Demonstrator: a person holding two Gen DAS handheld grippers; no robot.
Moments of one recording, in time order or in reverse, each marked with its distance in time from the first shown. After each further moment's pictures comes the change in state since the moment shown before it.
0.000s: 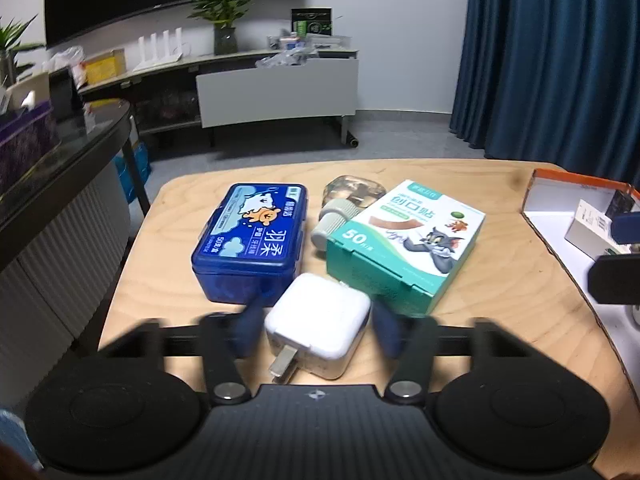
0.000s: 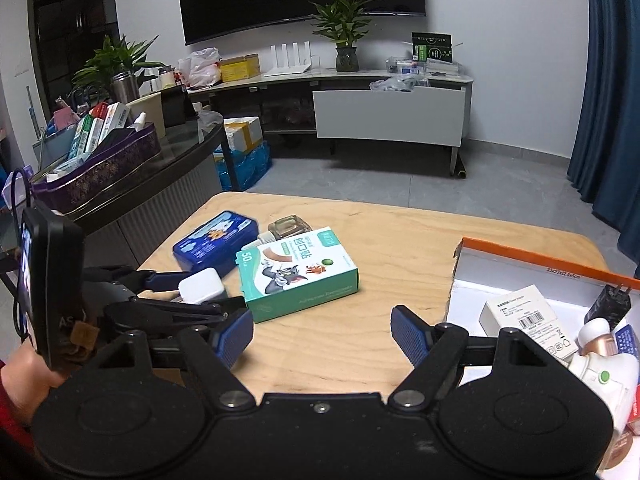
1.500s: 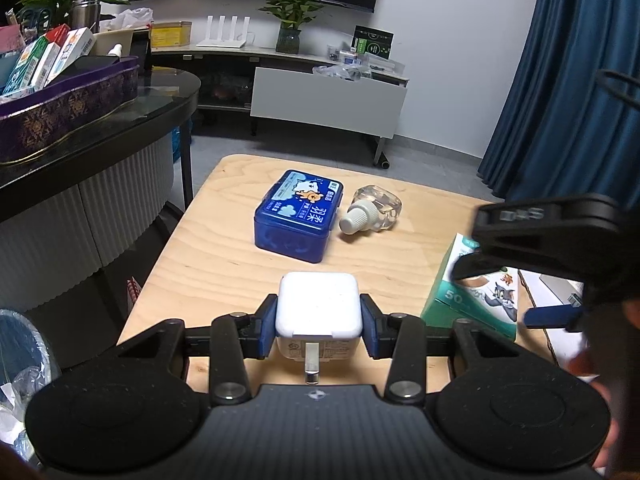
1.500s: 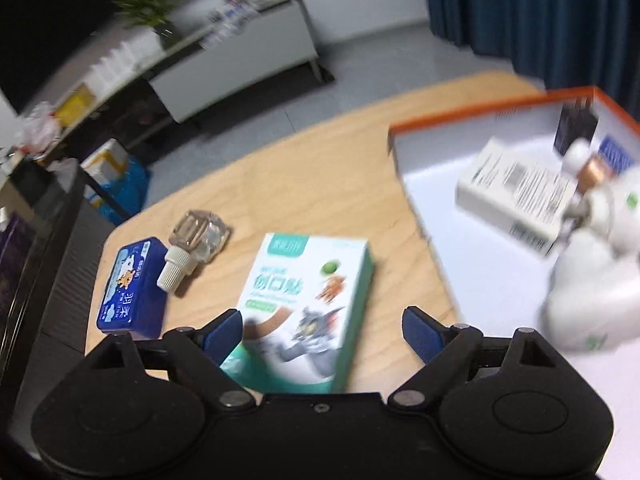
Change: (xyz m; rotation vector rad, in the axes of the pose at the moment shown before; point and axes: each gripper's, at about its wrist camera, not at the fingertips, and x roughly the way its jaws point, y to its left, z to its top) left arm -0.059 0.011 -0.021 -0.250 -0.030 0.042; right arm 0.067 0.005 0.006 0.586 0.183 -0.279
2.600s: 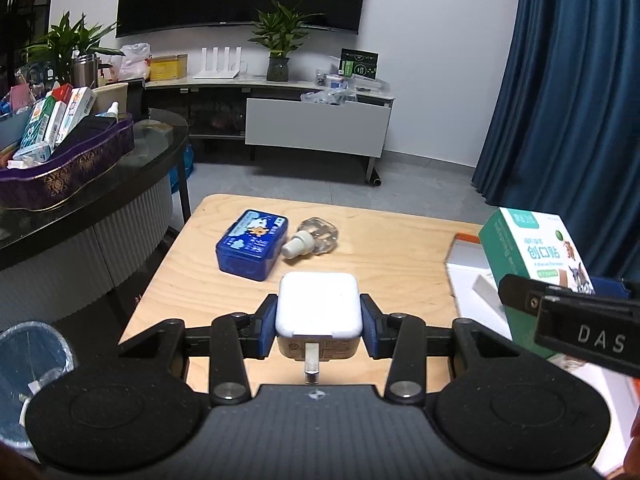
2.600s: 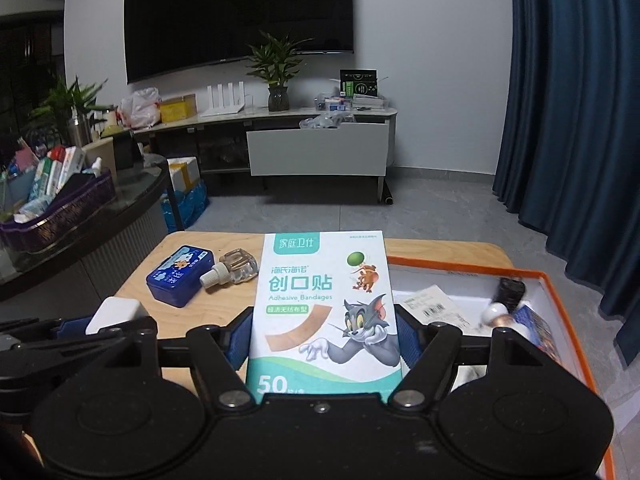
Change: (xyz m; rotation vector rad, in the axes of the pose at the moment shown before) left arm -0.074 -0.076 0.007 0.043 -0.045 0.046; right arm -0.151 -0.063 -0.035 -0.464 -0.352 0.118
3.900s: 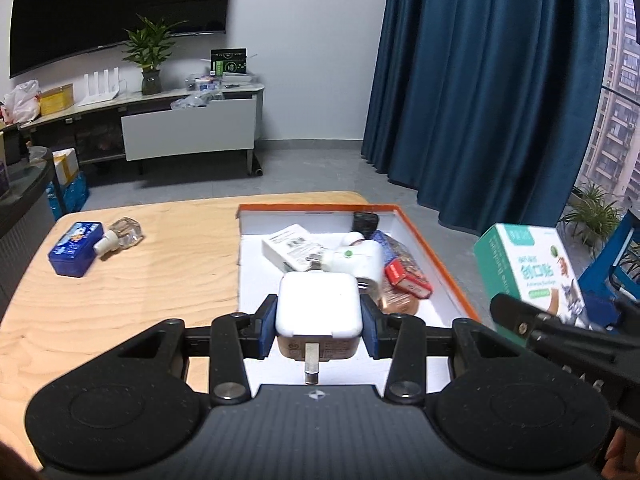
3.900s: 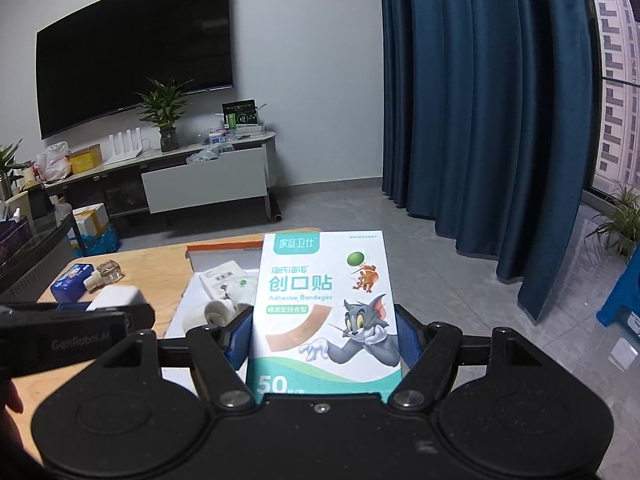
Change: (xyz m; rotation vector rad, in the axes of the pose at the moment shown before) left arm -0.025 -0.155 -0.042 0.188 0.012 -0.239; right arm -0.103 -0.148 -0.074 0.164 -0.079 -0.236
